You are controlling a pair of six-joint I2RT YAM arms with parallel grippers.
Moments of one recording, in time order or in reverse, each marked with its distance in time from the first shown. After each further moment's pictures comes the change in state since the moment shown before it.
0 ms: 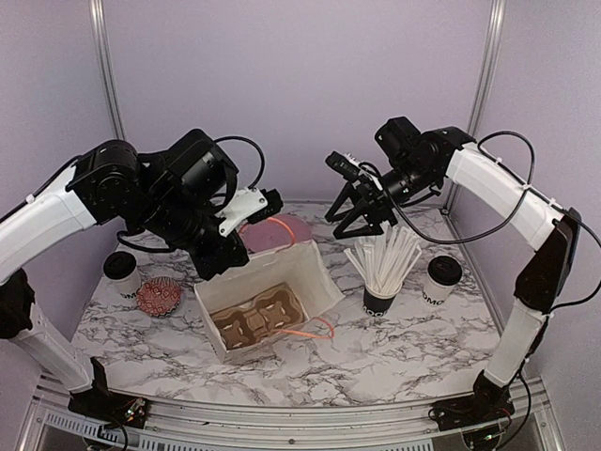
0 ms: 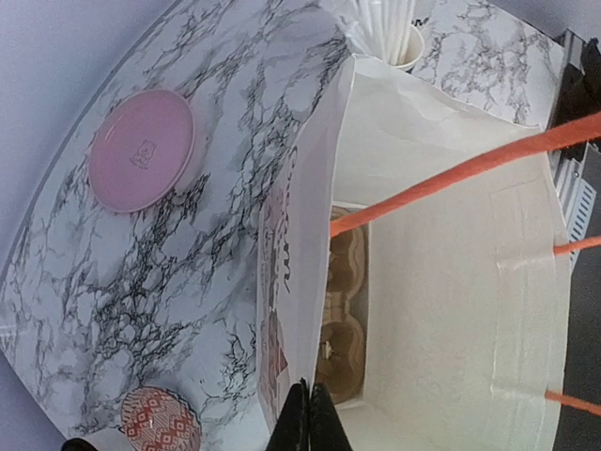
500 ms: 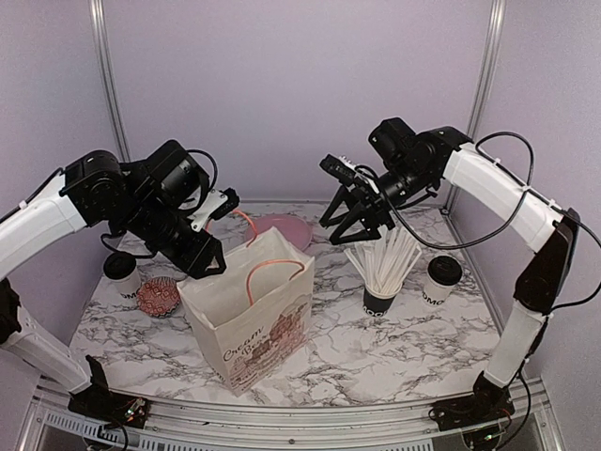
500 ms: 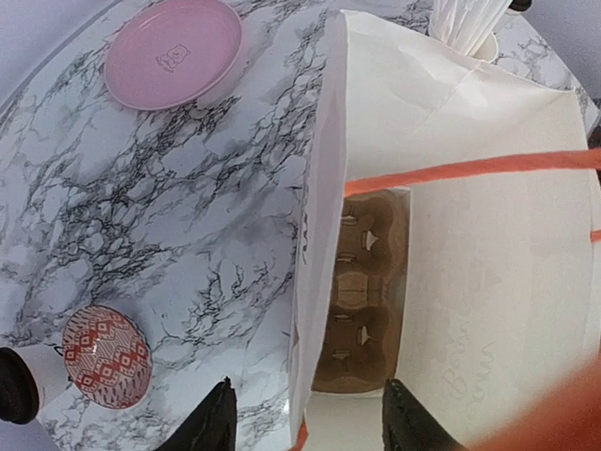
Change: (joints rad) left arm 0.120 -0.116 -0.181 0.004 0.059 -0.246; right arm 0.038 0.002 0.006 -0.018 -0.011 -0.016
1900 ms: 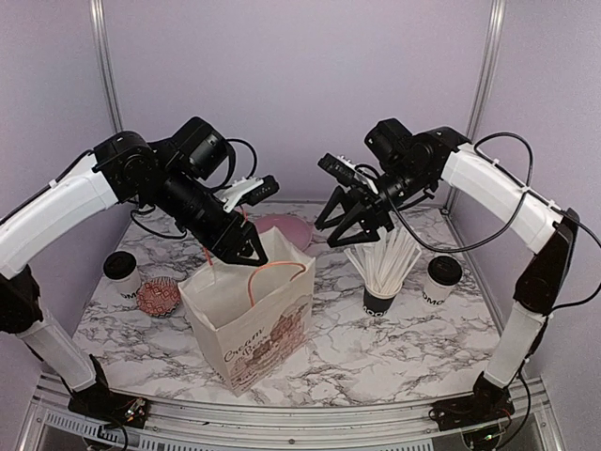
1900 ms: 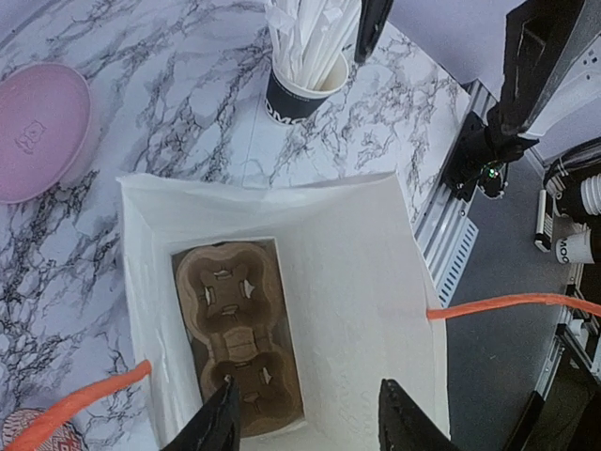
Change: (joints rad) left arm 0.054 0.176 0.203 0.058 0.380 0.116; right arm 0.027 -0.004 0.000 -0.003 -0.069 -0.017
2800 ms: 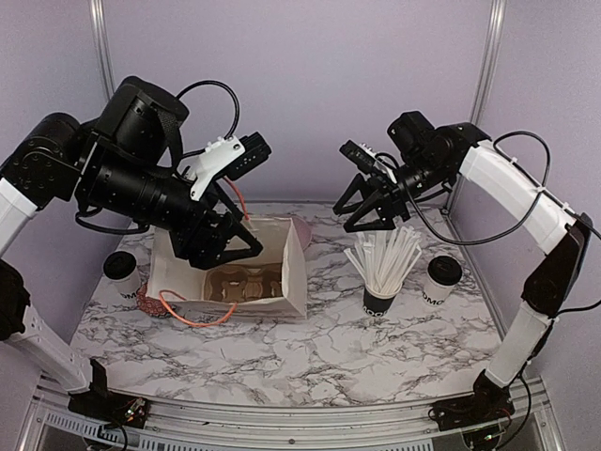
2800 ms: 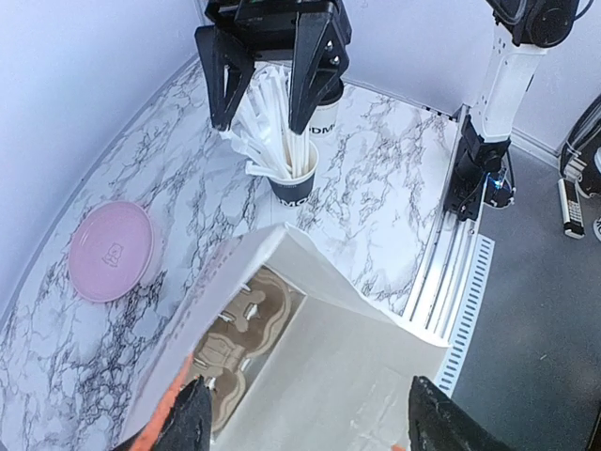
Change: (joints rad) left arm -0.315 -0.084 0.226 -0.071 -0.396 0.080; right arm -0.095 -0.051 -0.012 -0.006 0.011 -0.003
